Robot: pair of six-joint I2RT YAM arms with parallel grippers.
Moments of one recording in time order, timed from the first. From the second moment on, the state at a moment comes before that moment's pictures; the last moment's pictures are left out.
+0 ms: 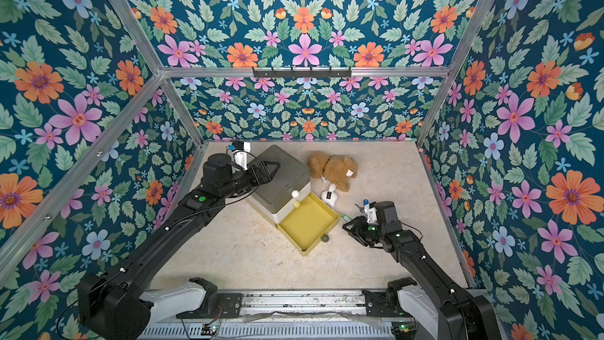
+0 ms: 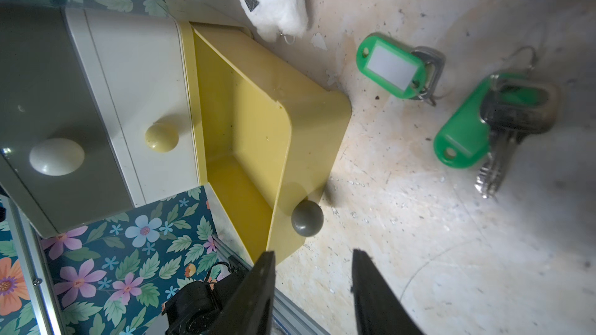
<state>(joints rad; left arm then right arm) -0.43 1.19 1.00 -0.13 0.33 -0.68 0.28 0.98 0.41 -0.30 -0.61 0.90</state>
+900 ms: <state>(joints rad) -0.42 1.25 0.97 -0.12 0.38 -0.68 0.44 1.22 0.32 0.06 -0.65 1.07</state>
